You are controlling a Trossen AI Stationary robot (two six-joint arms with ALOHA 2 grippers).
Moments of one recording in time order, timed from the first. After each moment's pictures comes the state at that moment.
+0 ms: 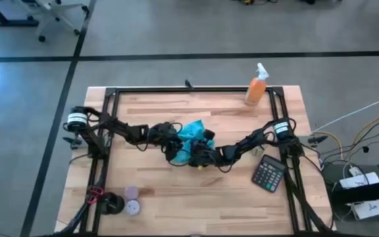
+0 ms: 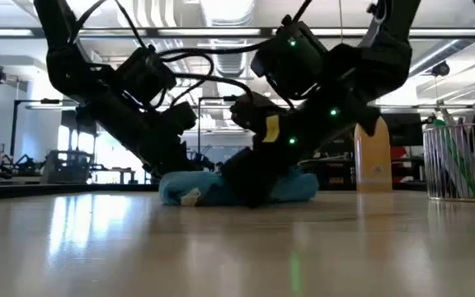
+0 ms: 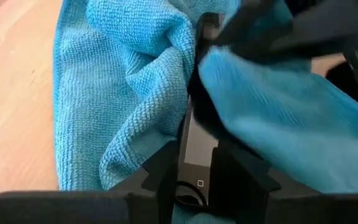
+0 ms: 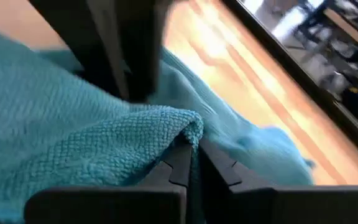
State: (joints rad) left arm 0.12 1.71 0.54 0.50 0.02 -0.18; right arm 0.15 2.12 1.01 0.51 0.73 0.01
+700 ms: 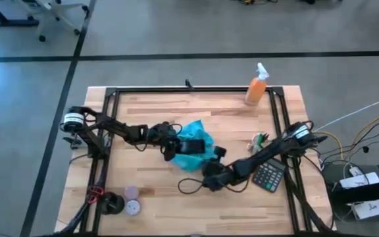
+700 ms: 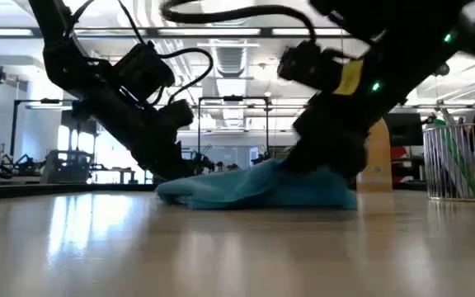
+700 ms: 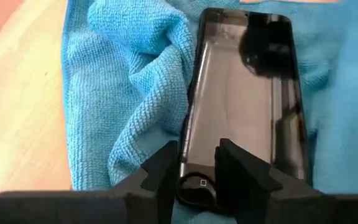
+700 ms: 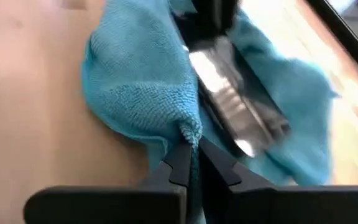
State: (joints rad) left arm 0.13 1.64 0.54 0.42 -0.03 -0.09; right arm 0.40 1.86 1.01 -0.20 0.74 0.46
